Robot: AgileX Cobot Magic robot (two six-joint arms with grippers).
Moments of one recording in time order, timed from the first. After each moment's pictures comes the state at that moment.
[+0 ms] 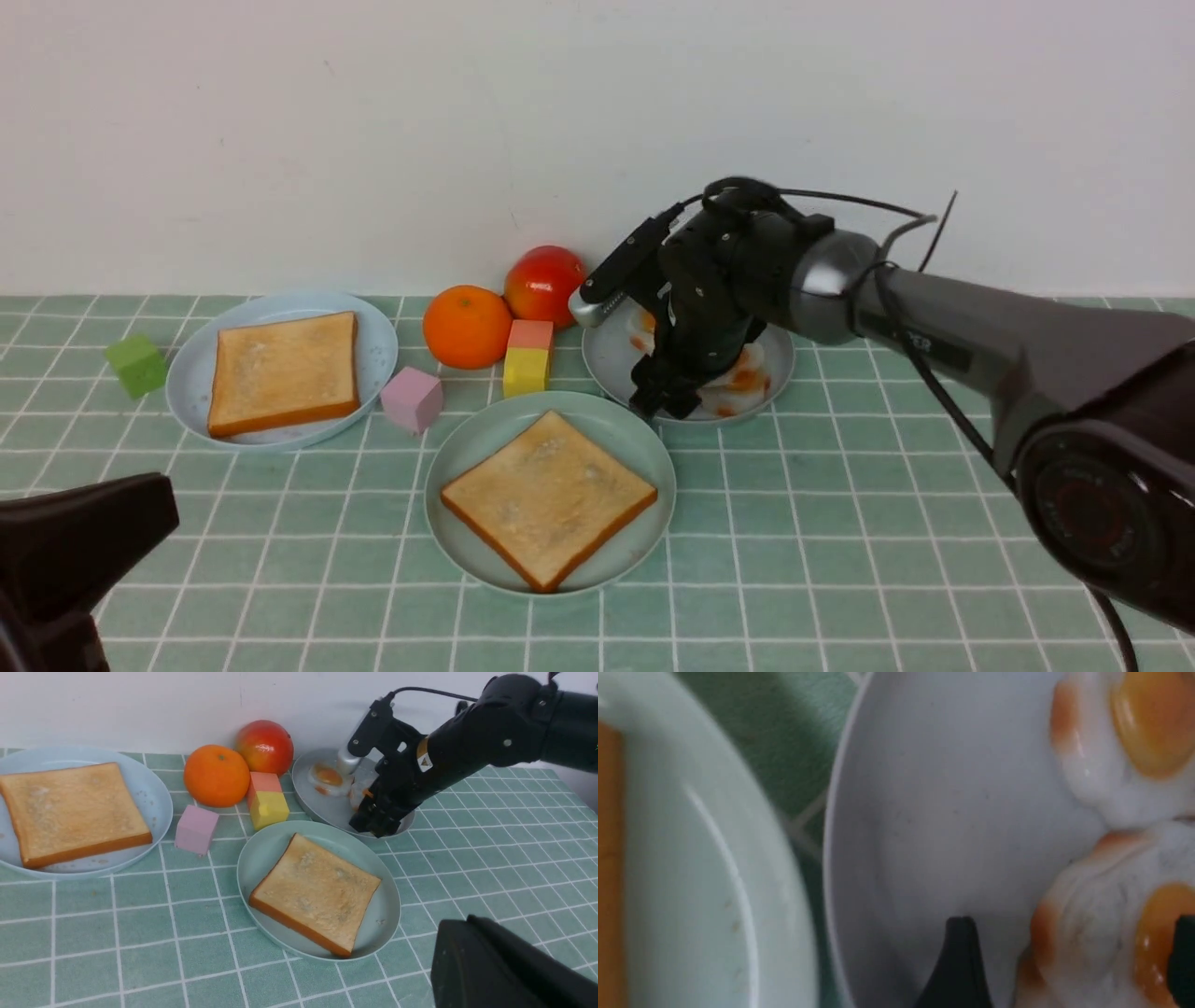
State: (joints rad) right arm 0.52 2.39 -2.00 -0.33 0.78 -0.10; left arm -0.70 0.49 -0.53 0.43 0.46 -0.77
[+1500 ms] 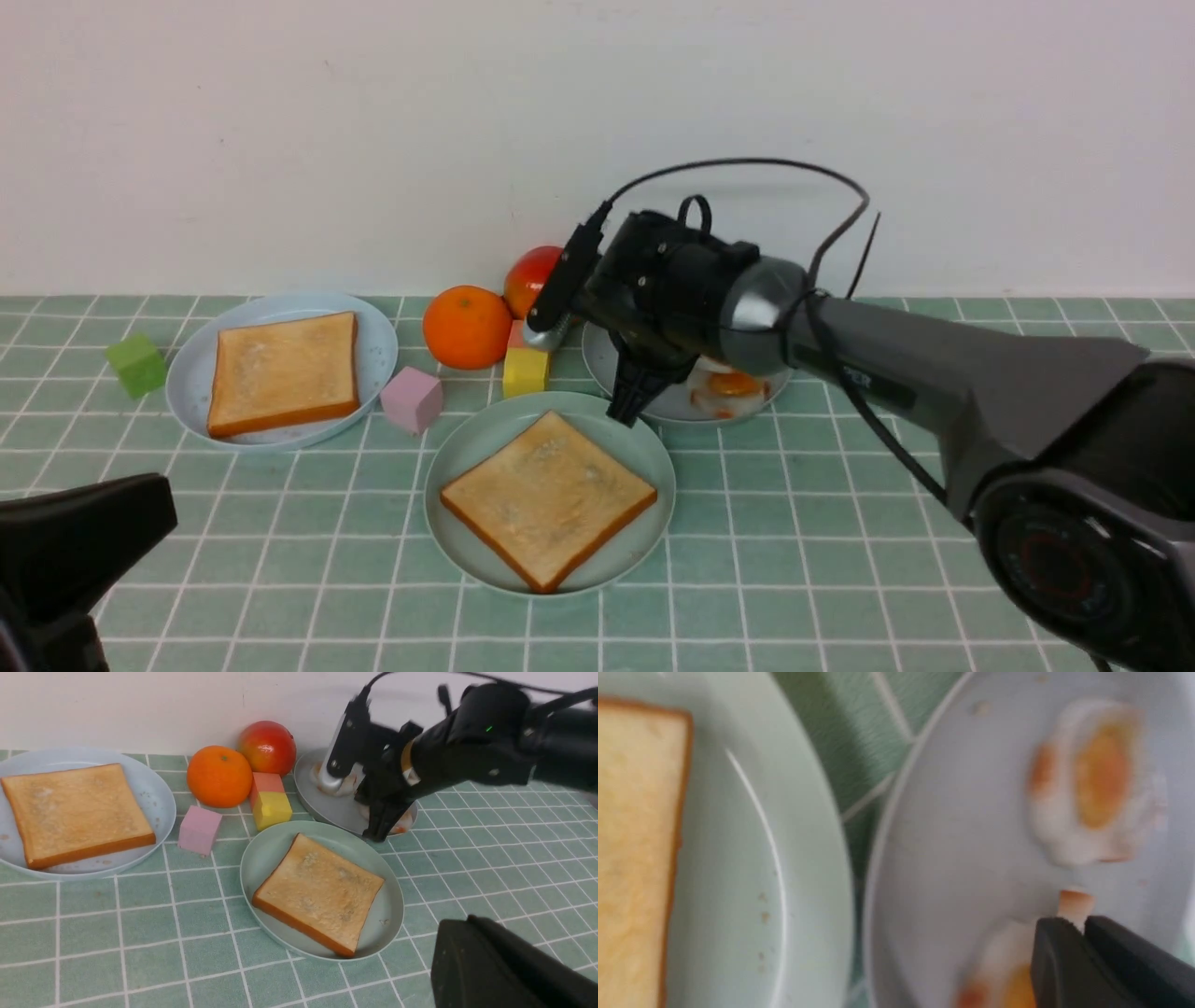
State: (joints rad) right arm 0.64 2.36 -2.02 -0.60 0.88 -0.05; left arm -0.70 0.49 -0.53 0.43 0.46 -0.77
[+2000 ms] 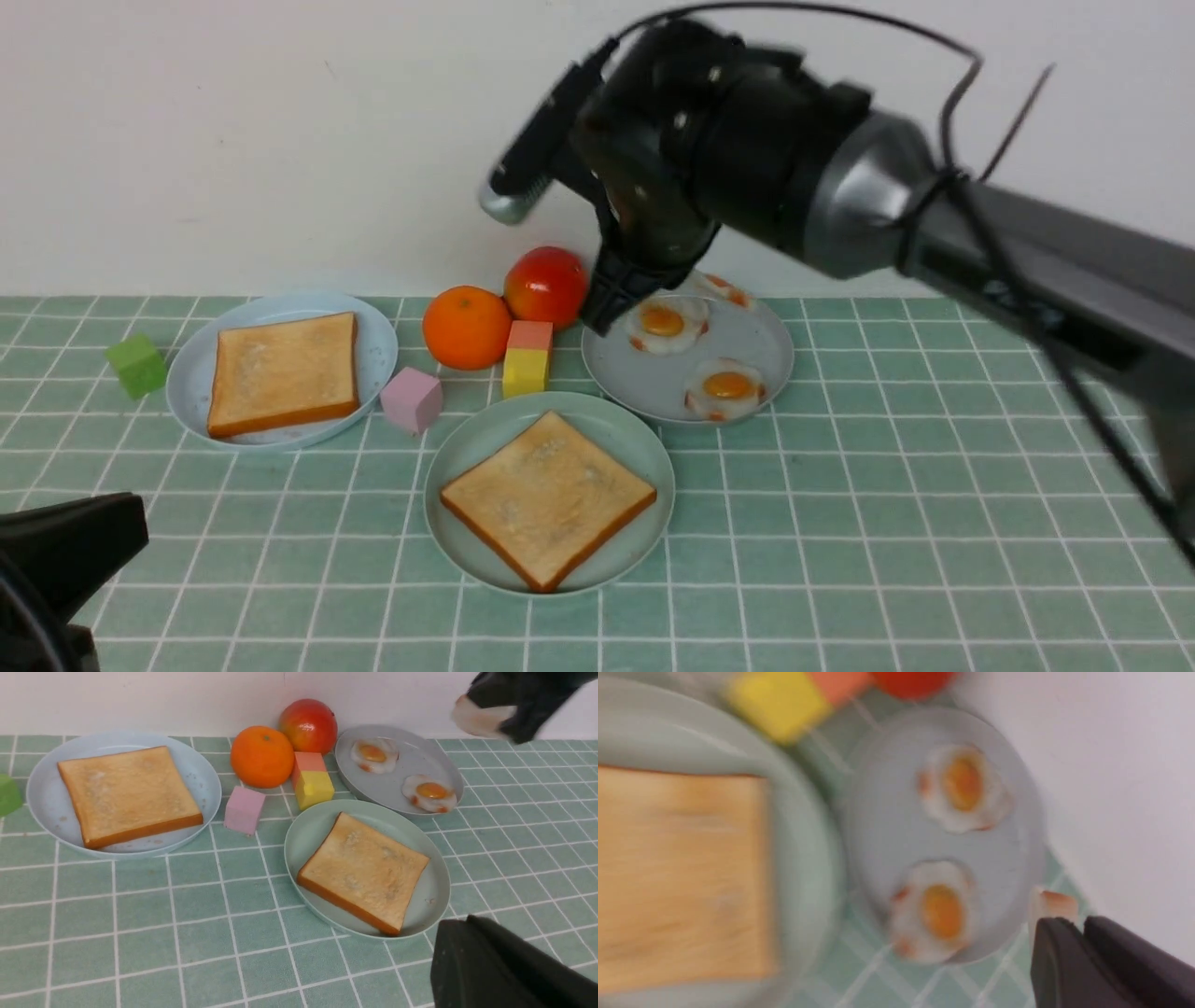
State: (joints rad) right arm 0.77 2.04 -2.01 -0.47 1.11 -0.03; left arm -0.70 0.49 -0.53 0.48 0.55 -0.77
